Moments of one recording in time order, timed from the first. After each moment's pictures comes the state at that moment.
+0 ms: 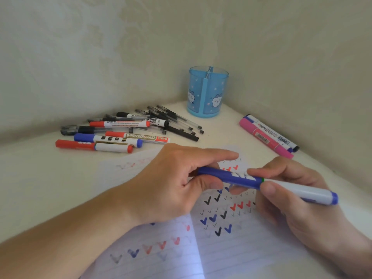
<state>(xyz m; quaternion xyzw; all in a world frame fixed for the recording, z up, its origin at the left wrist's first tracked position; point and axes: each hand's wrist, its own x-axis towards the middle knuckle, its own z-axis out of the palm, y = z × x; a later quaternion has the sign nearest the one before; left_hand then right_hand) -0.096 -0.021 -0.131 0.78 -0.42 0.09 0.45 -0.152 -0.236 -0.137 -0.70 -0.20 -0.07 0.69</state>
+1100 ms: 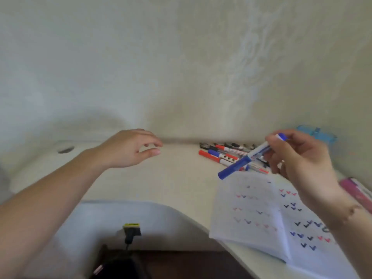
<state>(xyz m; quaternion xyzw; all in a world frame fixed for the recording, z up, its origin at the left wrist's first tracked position) -0.214 0.276 -0.071 0.98 -0.09 0.19 0.07 -0.144 -0.085 -0.038 -0.70 -0.25 -0.08 0.67</state>
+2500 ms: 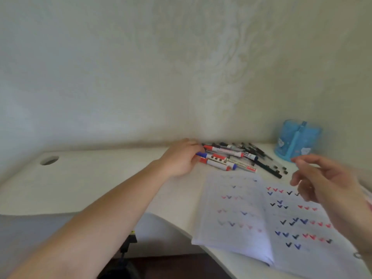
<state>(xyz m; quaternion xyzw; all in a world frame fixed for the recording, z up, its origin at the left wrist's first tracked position) -0.081 0.153 -0.116 0.97 -0.14 0.18 0.07 -0.114 -0.178 -0.076 -0.74 -0.11 -0.07 0.66</state>
